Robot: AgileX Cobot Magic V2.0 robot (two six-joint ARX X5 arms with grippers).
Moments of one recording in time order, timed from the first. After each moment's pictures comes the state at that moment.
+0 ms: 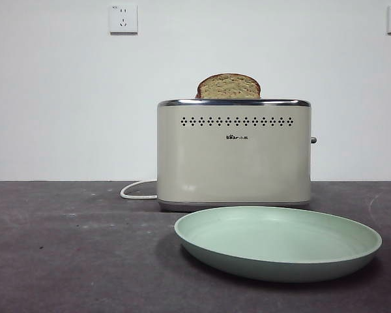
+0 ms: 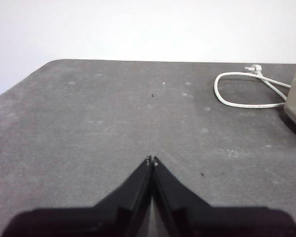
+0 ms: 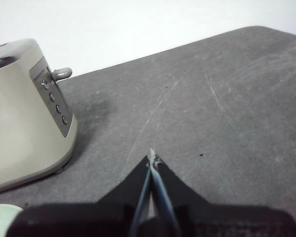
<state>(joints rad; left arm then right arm) 0.04 0.00 0.02 -0.14 -0.02 -0.05 0.09 0.01 0.01 -0.15 0.21 0.25</state>
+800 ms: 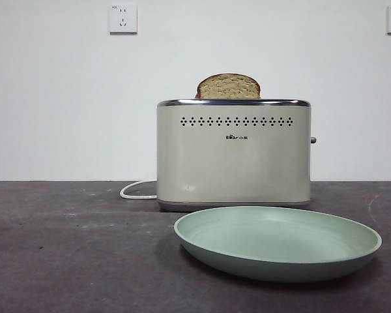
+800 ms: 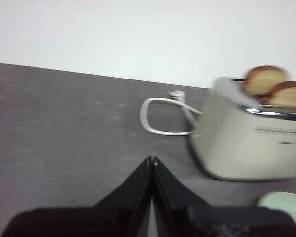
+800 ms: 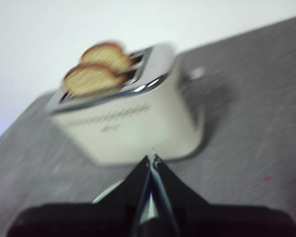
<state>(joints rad) 0.04 0.22 0.52 -0.47 0.25 -0.18 0.09 0.40 0.52 -0.37 -0.28 0.31</state>
